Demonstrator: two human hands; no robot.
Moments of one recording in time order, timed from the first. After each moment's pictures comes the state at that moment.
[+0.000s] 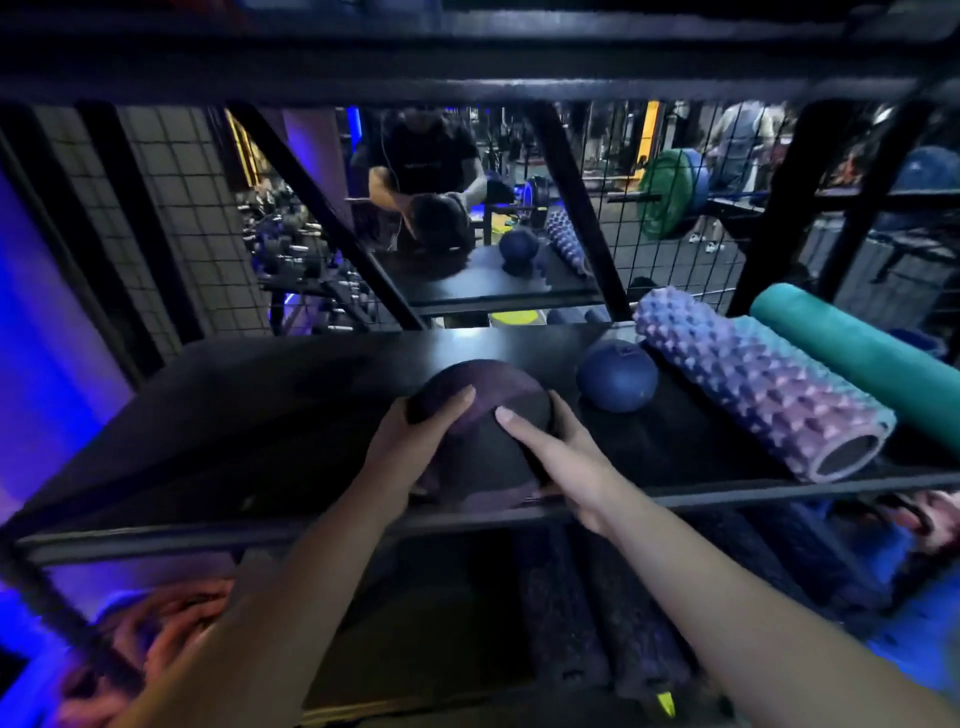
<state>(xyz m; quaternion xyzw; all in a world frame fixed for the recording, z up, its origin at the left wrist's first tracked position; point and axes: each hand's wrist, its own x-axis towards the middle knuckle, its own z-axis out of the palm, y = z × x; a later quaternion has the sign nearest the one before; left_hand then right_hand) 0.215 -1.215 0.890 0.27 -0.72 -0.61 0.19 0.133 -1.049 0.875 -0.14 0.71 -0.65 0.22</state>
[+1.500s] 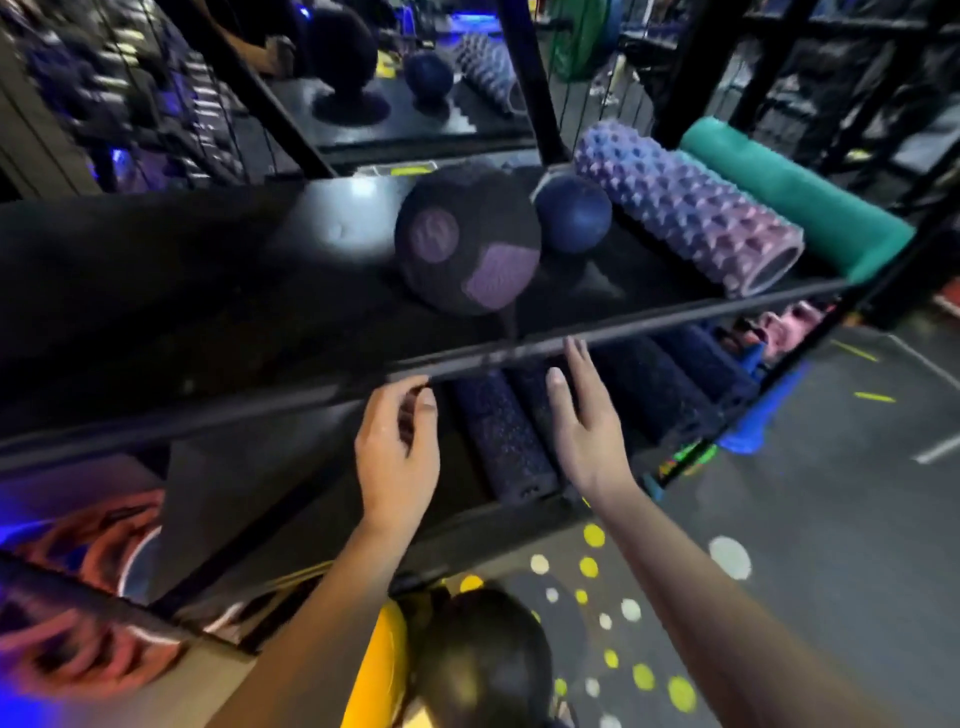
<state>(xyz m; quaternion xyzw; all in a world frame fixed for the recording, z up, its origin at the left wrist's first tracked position) 0.317 -1.202 0.739 0.11 -0.77 -0.51 0.37 0.241 -1.016 0.757 -0.10 0.84 -0.52 -0.08</state>
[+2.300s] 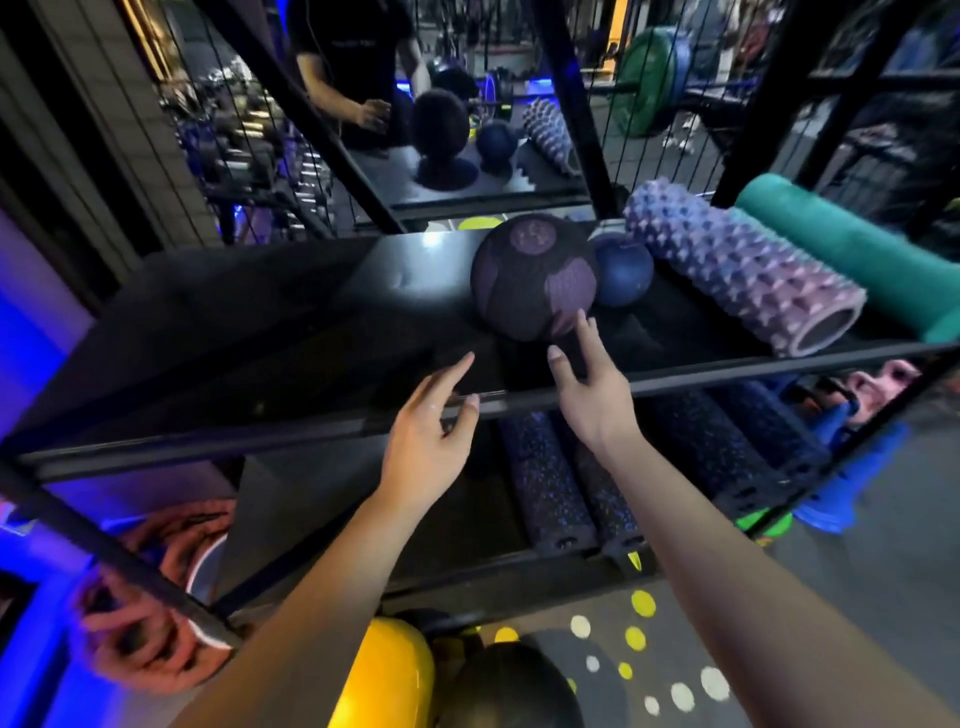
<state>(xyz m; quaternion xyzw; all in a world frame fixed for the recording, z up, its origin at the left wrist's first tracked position) 0.291 -1.208 0.796 0.07 -0.85 -0.46 0.26 0.181 -1.037 0.826 -0.15 0.85 -0.51 -0.05</state>
